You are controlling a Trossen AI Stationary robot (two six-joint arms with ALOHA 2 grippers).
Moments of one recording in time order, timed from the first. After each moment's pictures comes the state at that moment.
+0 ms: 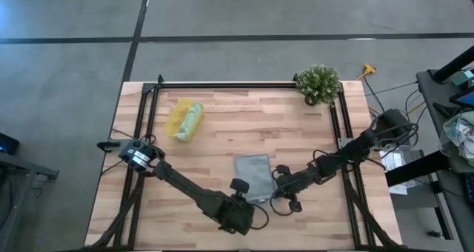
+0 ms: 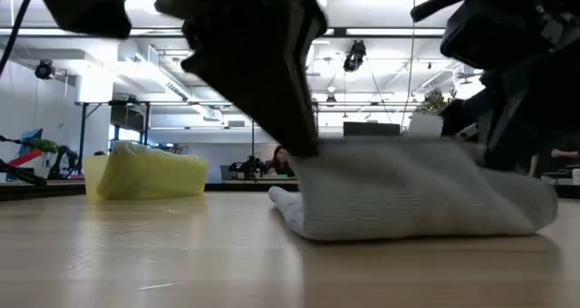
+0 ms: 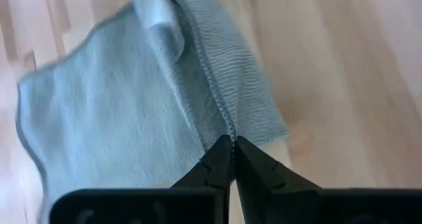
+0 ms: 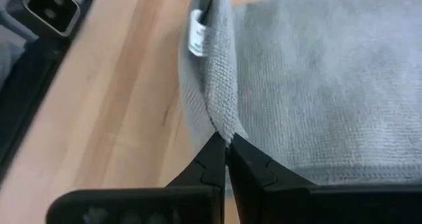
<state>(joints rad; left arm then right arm) -0.54 2.17 1.77 -0.79 -0.38 -0.15 0.49 1.56 0.56 0.27 0.01 0.38</state>
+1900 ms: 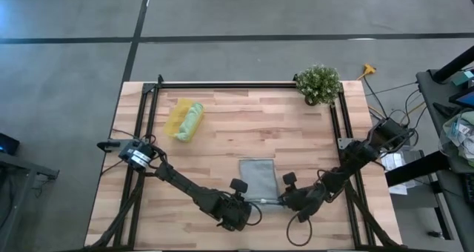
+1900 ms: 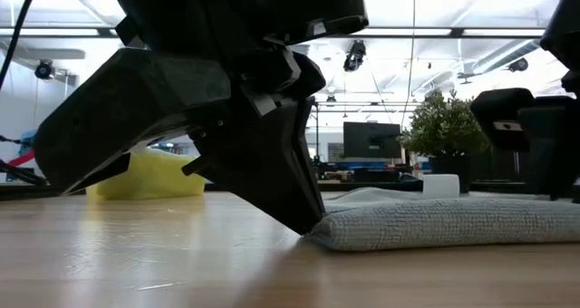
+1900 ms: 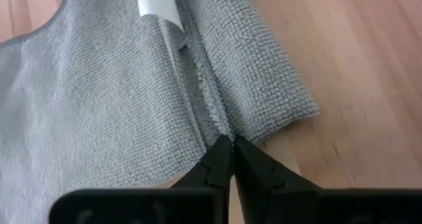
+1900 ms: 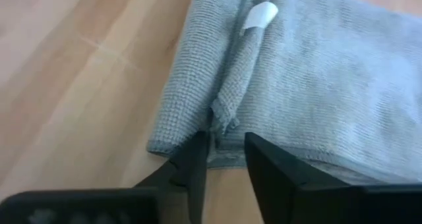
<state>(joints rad) -0.54 2.17 1.53 -0.46 -0.38 -0.09 0.74 1.67 0.55 0.24 0.40 0.18</state>
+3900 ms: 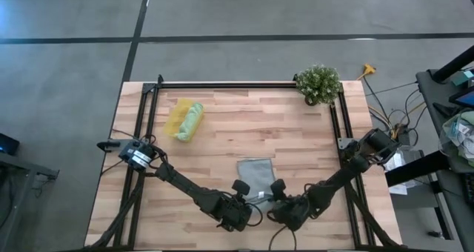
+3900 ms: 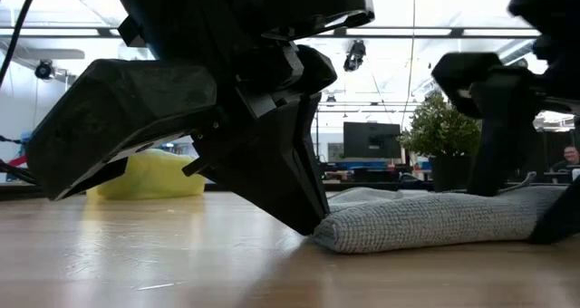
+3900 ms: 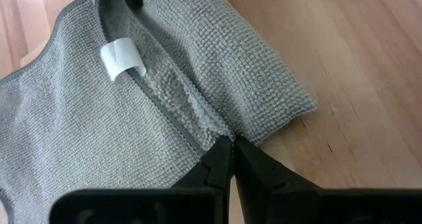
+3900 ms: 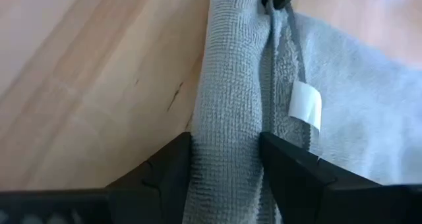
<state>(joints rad) -0.54 2.17 1.54 -0.45 -0.38 0.01 0.73 1.86 0.92 -0.14 0.45 0.08</state>
